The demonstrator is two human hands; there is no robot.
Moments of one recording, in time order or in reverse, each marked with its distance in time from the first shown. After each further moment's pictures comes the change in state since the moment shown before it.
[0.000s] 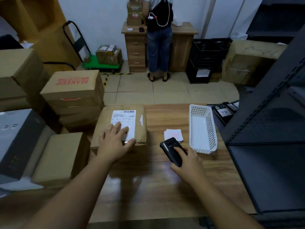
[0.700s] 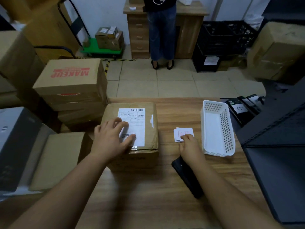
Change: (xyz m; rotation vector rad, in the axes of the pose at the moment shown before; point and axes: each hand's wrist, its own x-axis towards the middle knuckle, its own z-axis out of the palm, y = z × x) left_hand 0.035 -0.037 -0.016 0.028 0.031 0.073; right_hand 0.106 -0.014 0.042 0.073 0.073 -0.004
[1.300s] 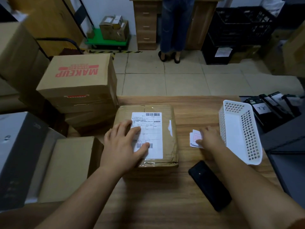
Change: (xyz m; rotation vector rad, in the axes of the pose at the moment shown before) left_hand 0.010 -0.020 0.008 0.007 -0.013 -0.003; right_hand 0.095 0.021 0.006 -0.294 -0.237 0.104
